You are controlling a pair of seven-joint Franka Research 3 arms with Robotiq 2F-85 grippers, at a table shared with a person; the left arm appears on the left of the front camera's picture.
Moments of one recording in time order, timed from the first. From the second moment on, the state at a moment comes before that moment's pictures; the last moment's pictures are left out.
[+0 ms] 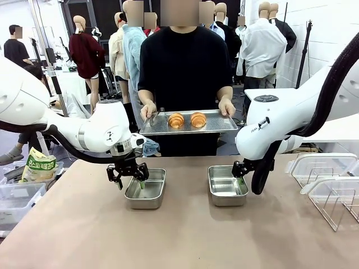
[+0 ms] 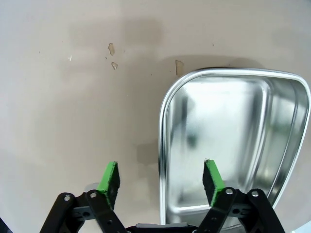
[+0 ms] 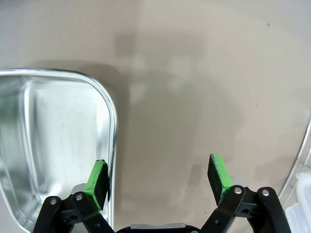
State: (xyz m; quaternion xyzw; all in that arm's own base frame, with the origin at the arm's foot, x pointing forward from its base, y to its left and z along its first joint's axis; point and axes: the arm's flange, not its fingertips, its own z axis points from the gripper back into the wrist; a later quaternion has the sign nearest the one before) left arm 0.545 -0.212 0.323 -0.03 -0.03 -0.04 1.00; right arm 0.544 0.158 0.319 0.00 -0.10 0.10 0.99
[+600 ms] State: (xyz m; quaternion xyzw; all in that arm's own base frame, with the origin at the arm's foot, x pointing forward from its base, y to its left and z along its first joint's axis) left arm 0.548 -0.204 0.323 -0.03 -0.02 -0.02 1.00; right arm 0.547 0.166 0.307 0.02 -0.07 0.08 0.99
